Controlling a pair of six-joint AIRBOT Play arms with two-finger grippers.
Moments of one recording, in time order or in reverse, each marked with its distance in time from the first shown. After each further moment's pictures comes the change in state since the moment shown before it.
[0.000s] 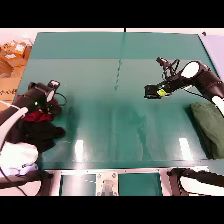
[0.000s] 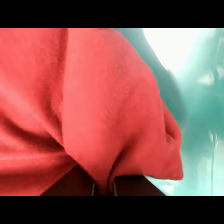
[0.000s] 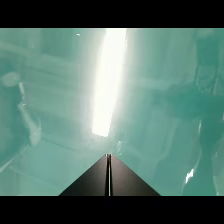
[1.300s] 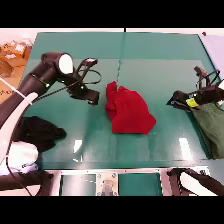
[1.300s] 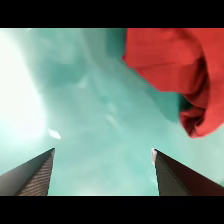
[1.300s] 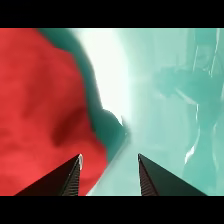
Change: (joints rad) left arm -0.242 -0.032 0.418 -0.703 -0.242 0.236; right arm -0.326 0.254 -0.251 -0.036 0.061 0.076
